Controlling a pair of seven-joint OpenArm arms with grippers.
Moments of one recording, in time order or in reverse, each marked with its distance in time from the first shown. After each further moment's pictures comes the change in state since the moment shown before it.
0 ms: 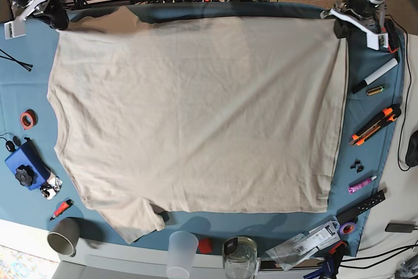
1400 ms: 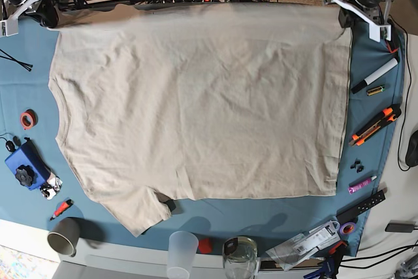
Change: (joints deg) left arm 3.8 -0.7 -0.3 6.3 1.4 0.0 3.0; right arm 1.2 -0.2 3.2 0.0 -3.7 0.0 -1.9
